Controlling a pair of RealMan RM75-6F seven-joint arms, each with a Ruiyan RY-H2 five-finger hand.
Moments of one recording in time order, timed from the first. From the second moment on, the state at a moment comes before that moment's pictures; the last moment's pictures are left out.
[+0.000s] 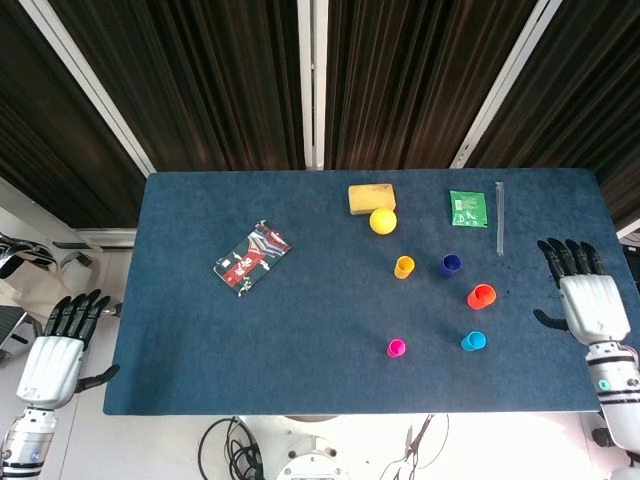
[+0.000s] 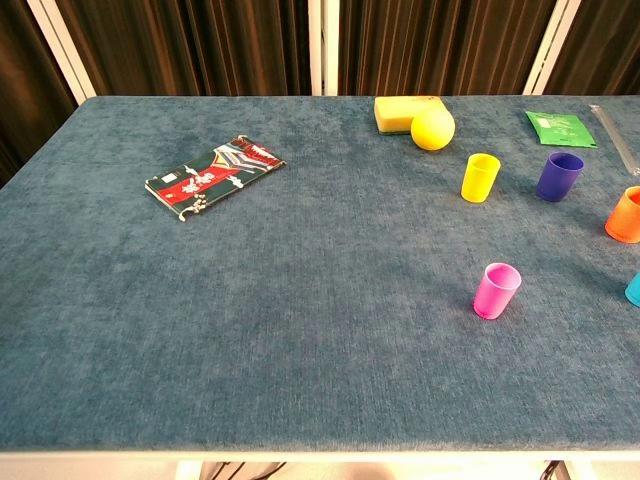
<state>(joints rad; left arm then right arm) -0.08 -1.15 0.01 -1.67 1.63 1.53 0.10 0.28 -1.03 0.19 -1.66 -1.31 1.20 -0.20</state>
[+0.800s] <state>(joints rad) -0.09 -1.15 0.00 -1.65 1.59 1.51 0.06 0.64 -1.39 0.22 -1.36 -0.86 0.88 -0.56</state>
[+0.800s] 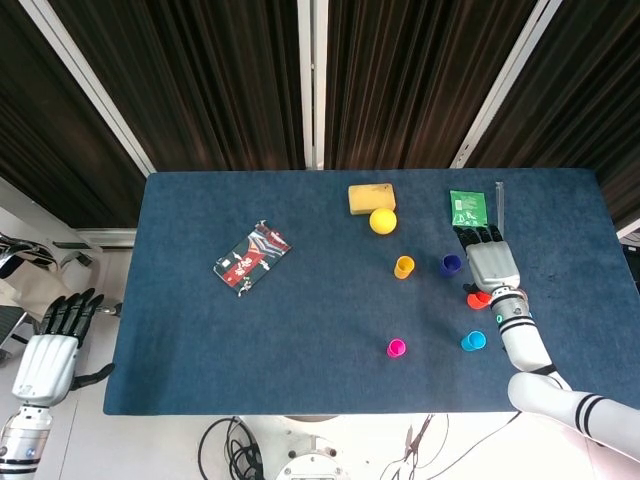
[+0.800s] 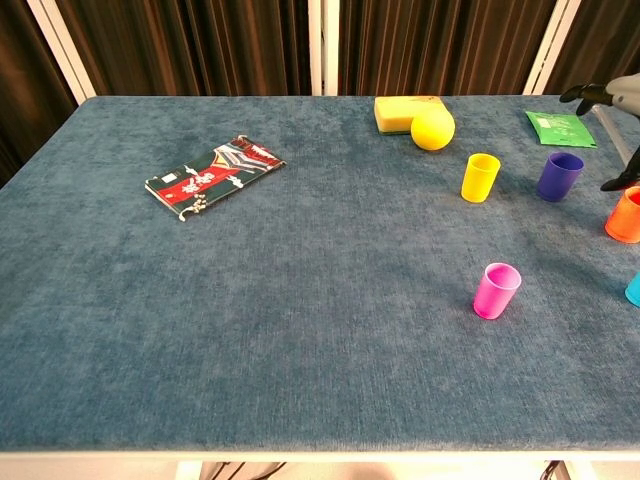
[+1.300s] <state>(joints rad) -0.08 -1.14 0.00 -1.64 1.59 1.51 0.04 0.70 -1.48 0.20 -1.27 -0.82 0.86 -0.56</state>
